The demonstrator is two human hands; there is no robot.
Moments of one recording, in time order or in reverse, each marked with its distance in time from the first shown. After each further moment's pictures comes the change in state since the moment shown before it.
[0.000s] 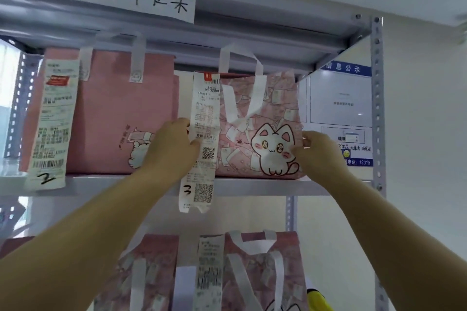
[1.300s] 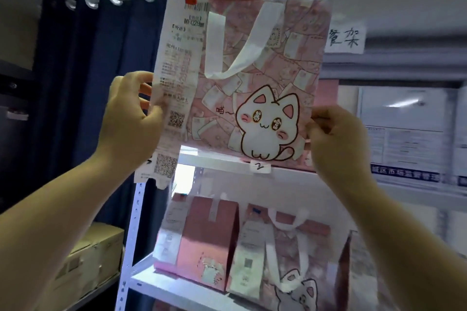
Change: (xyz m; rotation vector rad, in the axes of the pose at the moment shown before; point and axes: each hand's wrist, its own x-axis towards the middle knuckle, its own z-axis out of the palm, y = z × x) left_hand -0.142 -0.074 -0.353 0.155 0.610 0.055; right_hand -0.161 -0.270 0.081 0.598 0.028 -0.426
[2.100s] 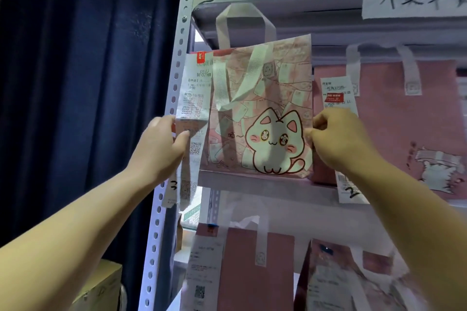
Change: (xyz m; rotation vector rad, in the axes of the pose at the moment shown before) left_hand 0.066 -0.249 0.086 0.179 -0.375 -0.099; right_hand 0.071 0.054 0.196 -0.456 -0.174 0.101
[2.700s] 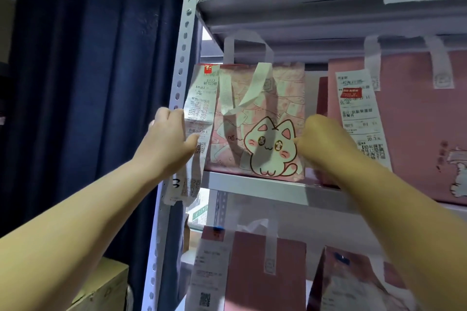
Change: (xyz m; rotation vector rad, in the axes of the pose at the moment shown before) left_hand 0.015 -0.004 0.010 0.186 -0.019 -0.020; right_hand 0.021 -0.003 0.043 -0.253 -0.188 0.051
